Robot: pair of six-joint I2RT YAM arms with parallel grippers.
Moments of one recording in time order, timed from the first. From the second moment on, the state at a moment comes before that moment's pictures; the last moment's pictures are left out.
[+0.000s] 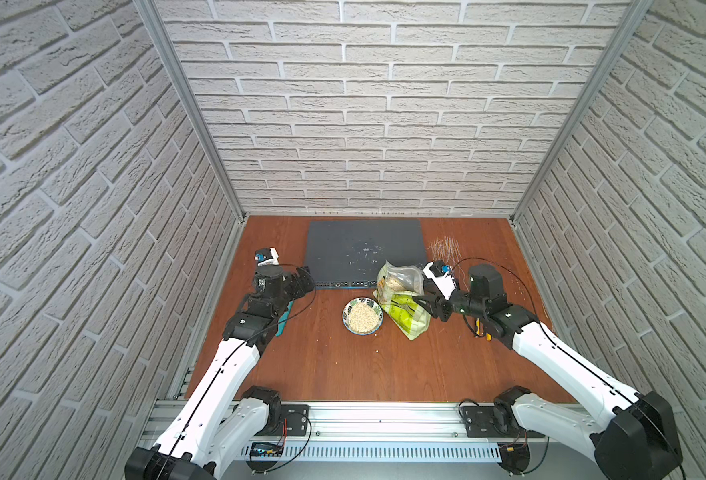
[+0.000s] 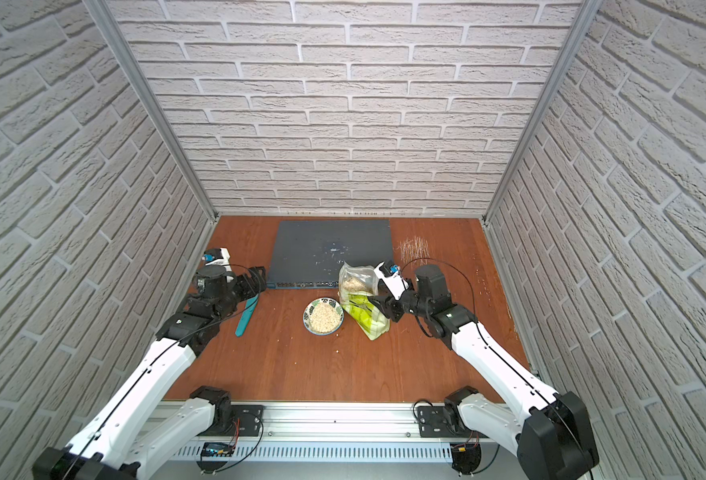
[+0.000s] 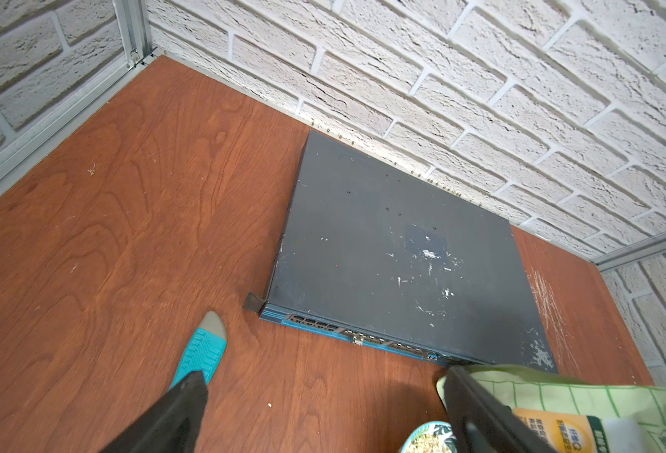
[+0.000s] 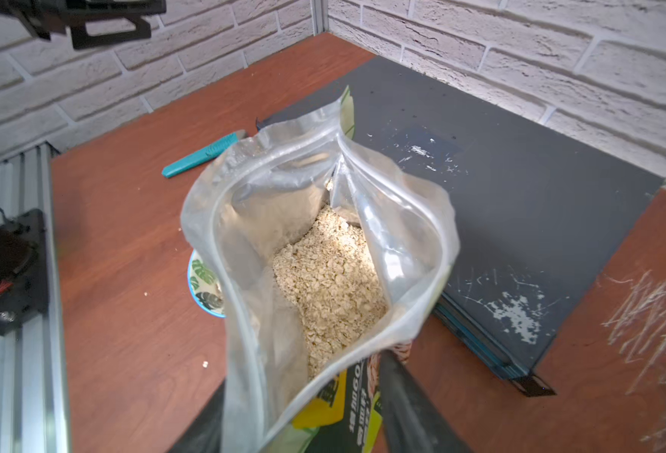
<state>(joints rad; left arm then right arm) -0.18 0.89 0.73 -0.34 -0.11 -0.49 0.44 1.07 0.72 -0.21 -0.47 -0.19</state>
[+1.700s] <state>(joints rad) -0.65 1.39 0.99 -0.26 0.77 0.52 0.44 0.93 1.13 -1.04 -0.41 -0.59</state>
